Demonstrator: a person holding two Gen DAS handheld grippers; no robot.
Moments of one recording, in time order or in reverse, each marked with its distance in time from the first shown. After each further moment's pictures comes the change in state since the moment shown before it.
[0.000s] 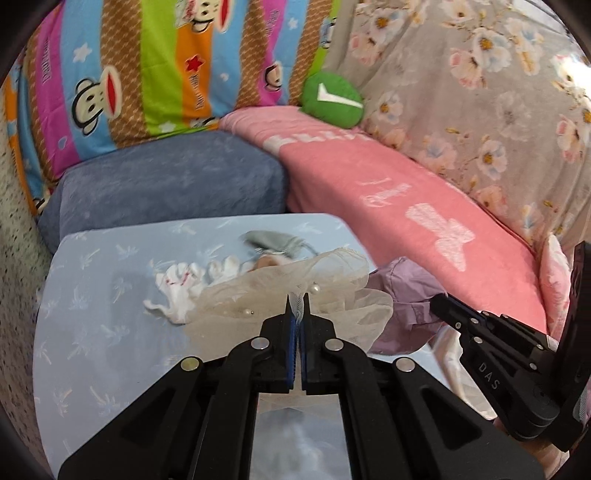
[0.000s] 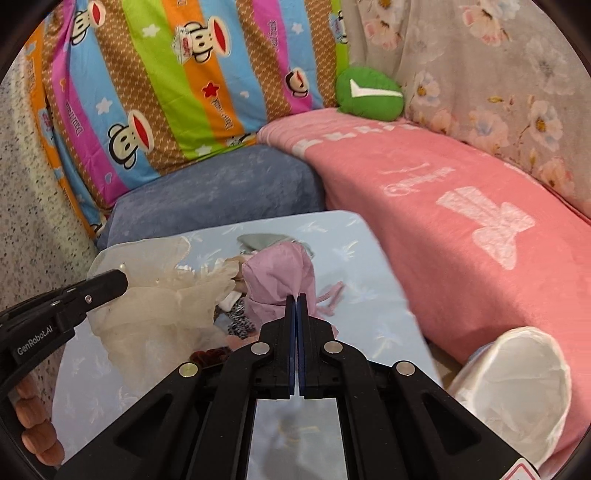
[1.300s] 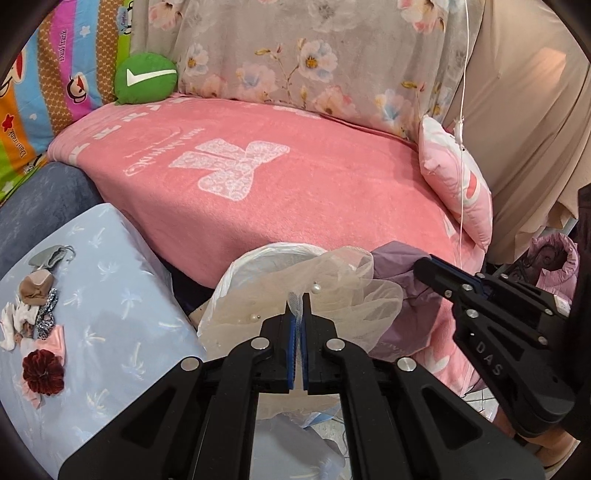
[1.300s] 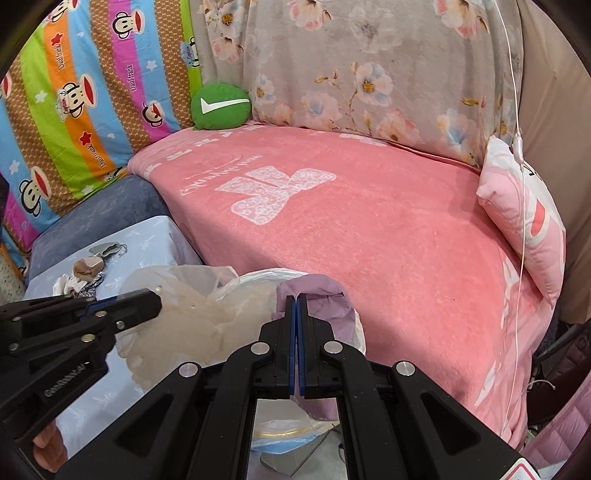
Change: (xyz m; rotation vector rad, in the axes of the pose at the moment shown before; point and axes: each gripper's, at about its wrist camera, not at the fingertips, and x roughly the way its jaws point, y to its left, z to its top) left arm 0.040 -0.294 -0.073 0.353 0.162 -0.335; right arm -0.144 -0.280 -0.087 0.211 -0.005 -0.304
